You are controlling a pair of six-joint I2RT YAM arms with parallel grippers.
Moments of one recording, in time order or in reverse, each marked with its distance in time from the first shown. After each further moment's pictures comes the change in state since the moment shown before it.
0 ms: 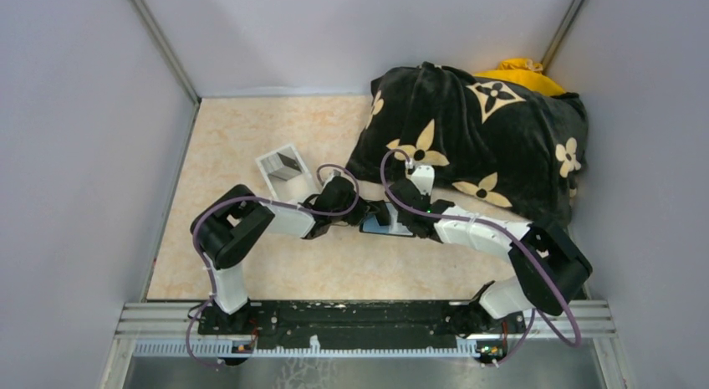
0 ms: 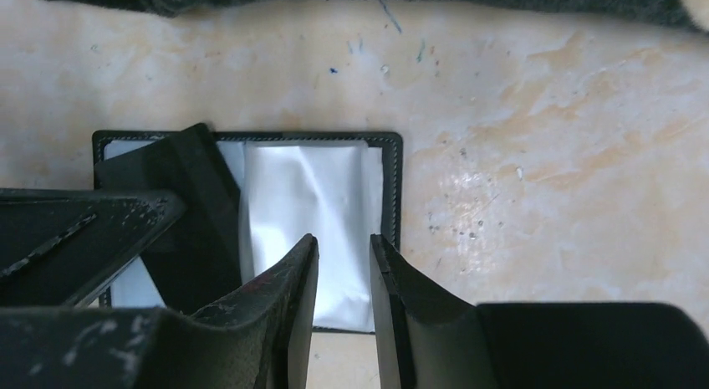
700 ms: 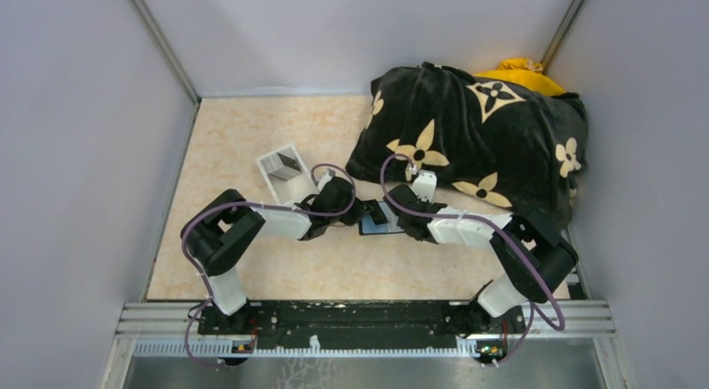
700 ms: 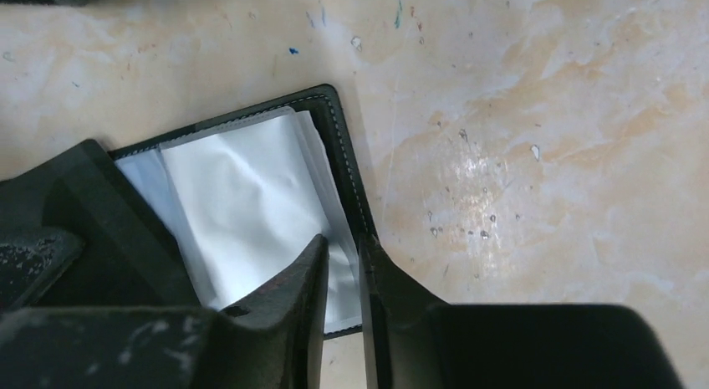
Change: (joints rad) left arm -0.018 -0.063 -0.015 -0.071 -0.105 -0.023; right arm 0.018 0.100 -0.036 0.043 0.023 0.129
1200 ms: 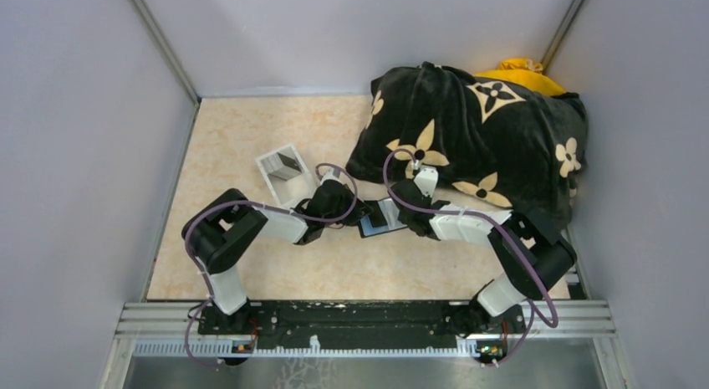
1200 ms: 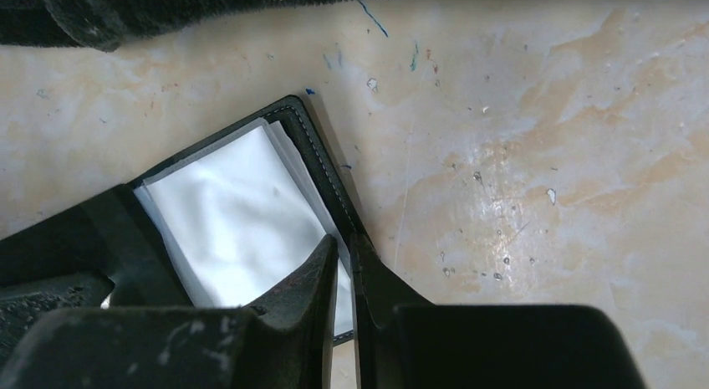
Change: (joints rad) left arm 0.013 -0.008 -0.059 0.150 0.071 0.255; right arm -0.066 0.016 -0.011 0.107 -0.065 -0.047
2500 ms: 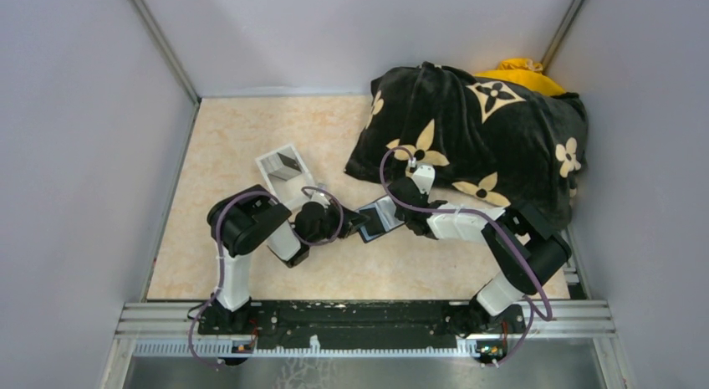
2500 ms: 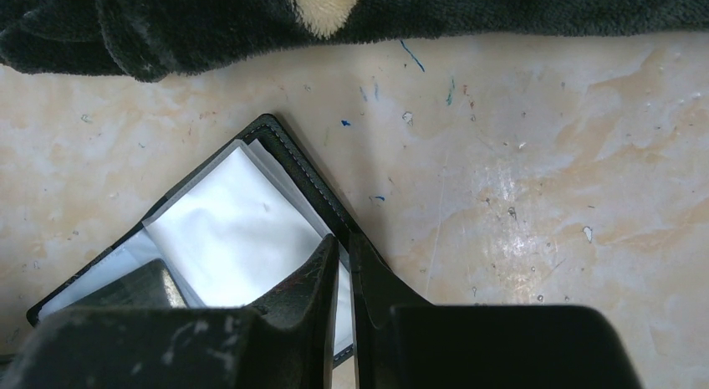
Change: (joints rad) left arm 0.044 0.196 -0.269 0.713 0.146 -0.233; right arm -0.004 0.045 0.002 0.110 -0.006 -0.033
